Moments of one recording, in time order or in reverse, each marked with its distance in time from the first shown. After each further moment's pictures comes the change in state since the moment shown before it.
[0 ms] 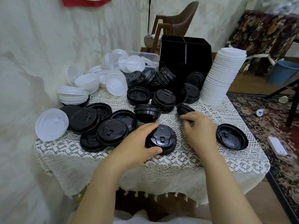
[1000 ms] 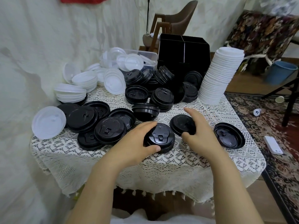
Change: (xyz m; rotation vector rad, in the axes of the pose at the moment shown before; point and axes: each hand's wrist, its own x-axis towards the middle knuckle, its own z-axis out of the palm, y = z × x) left_hand -0.001 0.003 0.000 0.008 -0.019 -0.013; right_hand -0.013 0.005 -0.024 0.146 -0.332 0.035
